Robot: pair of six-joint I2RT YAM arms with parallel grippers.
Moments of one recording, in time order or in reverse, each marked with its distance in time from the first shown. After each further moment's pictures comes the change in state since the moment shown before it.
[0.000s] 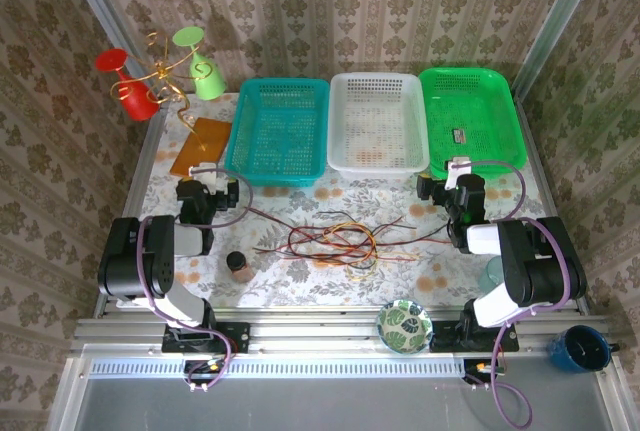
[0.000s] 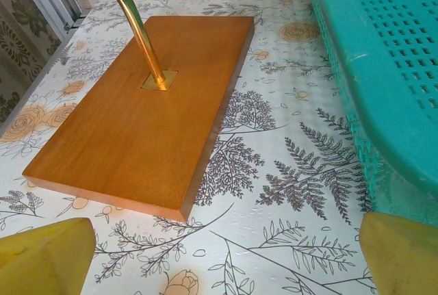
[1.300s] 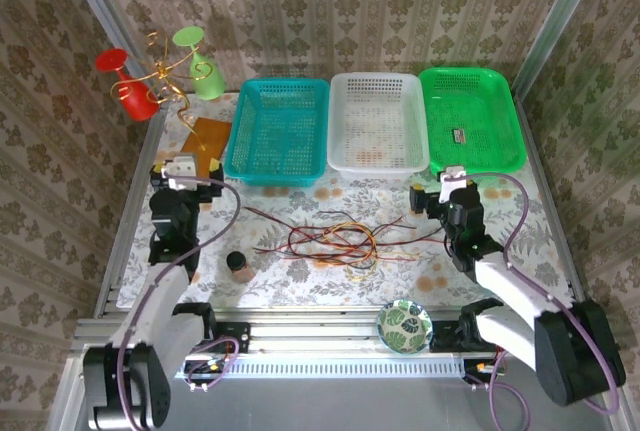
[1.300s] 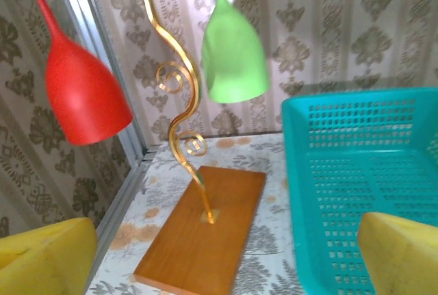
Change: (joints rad) left arm -0.083 -0.791 0.094 -0.561 -0.078 -0.022; right arm 0.279 -0.595 -0.029 -0.539 0.220 0.001
